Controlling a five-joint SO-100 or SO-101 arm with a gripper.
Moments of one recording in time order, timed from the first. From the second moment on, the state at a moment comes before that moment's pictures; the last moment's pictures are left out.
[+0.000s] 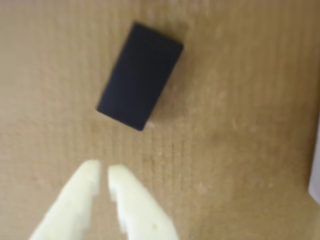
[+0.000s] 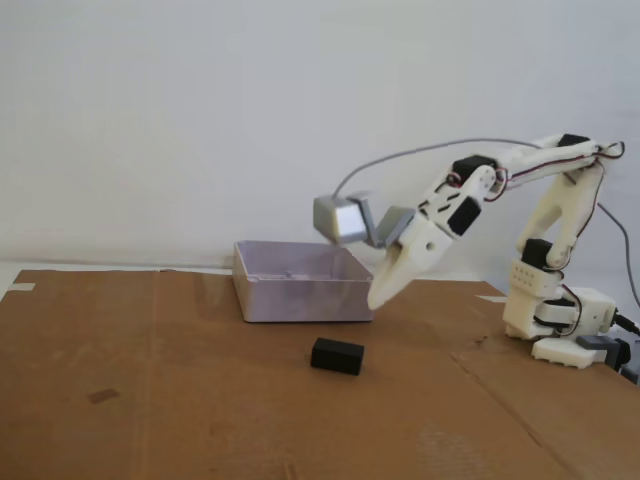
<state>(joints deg) -8.3 104.8 123.2 35.3 19.6</state>
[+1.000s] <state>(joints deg) -7.0 95.4 121.9 29.3 19.6</state>
